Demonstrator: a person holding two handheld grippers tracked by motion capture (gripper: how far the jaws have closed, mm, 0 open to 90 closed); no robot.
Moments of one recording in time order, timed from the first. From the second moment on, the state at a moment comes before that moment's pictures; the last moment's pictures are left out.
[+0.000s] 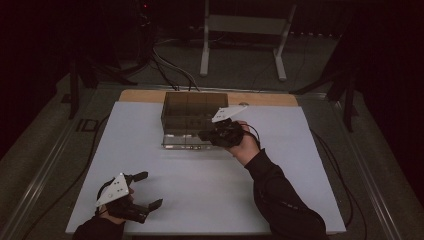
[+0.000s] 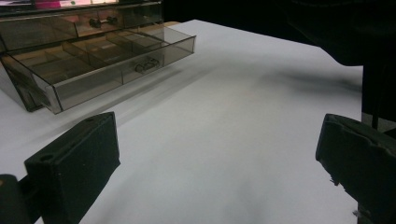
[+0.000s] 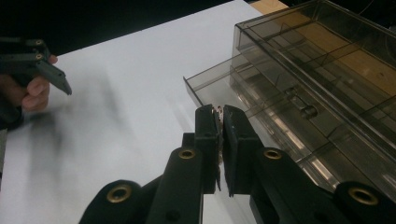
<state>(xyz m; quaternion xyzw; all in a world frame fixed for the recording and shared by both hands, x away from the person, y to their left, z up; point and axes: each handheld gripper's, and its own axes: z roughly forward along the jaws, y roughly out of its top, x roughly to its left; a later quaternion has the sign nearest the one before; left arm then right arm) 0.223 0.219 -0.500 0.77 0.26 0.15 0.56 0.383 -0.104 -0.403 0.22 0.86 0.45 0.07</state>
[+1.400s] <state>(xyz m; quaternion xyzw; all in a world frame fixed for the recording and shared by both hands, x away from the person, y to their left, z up) 0.222 0.219 -0.501 0.77 0.26 0.15 0.56 0.429 -0.080 -0.434 0.28 0.86 0.43 0.05</state>
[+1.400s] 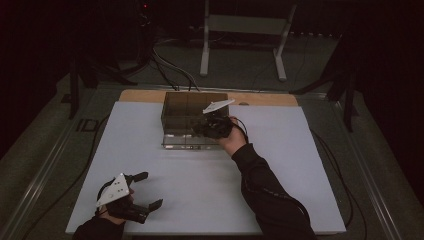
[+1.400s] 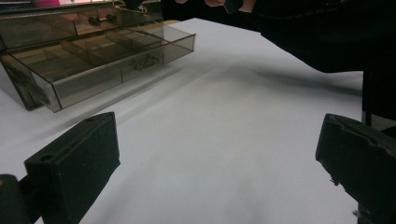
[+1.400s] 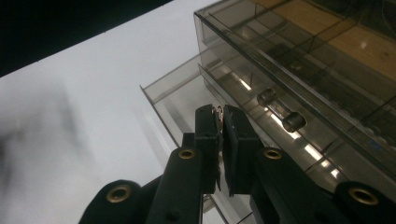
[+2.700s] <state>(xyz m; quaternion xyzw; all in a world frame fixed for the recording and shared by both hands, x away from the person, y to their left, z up) 0.222 0.220 -0.501 0.77 0.26 0.15 0.56 0.446 -0.061 -0.470 0.29 0.88 0.36 0.05</state>
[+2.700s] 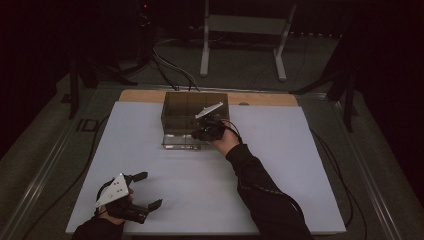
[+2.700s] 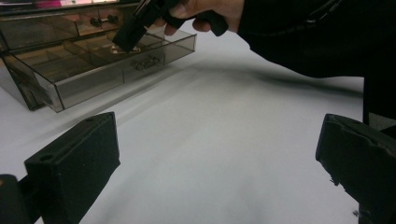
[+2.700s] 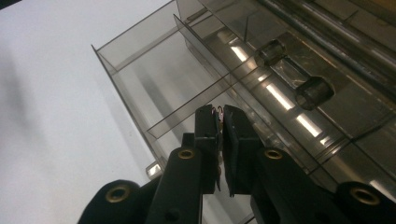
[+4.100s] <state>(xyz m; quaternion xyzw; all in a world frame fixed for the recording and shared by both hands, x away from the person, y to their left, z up) 0.222 0.220 -0.500 0.77 0.26 0.15 0.56 0.416 -0.068 -0.437 0.28 0.85 0.44 0.06</state>
